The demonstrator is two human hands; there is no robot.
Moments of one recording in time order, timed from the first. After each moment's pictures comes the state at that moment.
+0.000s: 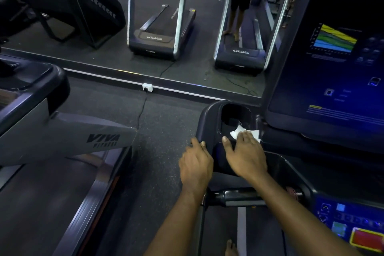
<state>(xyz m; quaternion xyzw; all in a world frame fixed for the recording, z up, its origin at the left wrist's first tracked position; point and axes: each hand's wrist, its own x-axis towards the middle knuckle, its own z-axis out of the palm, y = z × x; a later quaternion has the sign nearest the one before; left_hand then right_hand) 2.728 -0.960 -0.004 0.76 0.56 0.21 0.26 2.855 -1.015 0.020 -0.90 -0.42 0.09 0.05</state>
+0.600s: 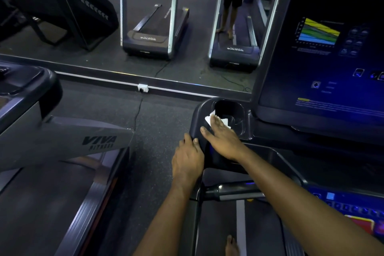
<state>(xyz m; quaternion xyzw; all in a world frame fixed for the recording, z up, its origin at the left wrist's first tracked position) 2.726 -0.948 -0.012 0.76 0.53 0.19 0.33 2.861 -0.976 0.029 -0.81 -0.53 0.23 0.11</state>
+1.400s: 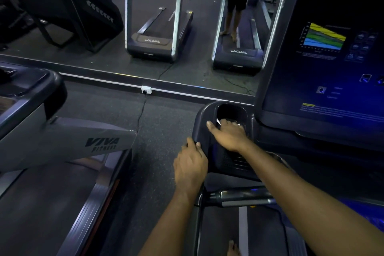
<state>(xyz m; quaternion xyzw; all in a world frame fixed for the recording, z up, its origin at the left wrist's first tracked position) 2.727 -0.954 -0.007 0.76 0.54 0.21 0.28 2.885 -0.952 0.029 -0.86 -0.46 0.19 0.06</state>
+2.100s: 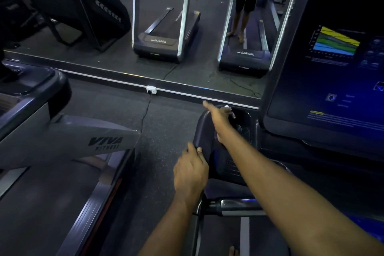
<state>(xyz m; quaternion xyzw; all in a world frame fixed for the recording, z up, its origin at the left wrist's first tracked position) 2.726 -0.957 -0.001 0.76 0.55 0.20 0.29 2.875 -0.877 0.029 -0.78 -0.17 0.39 0.47</state>
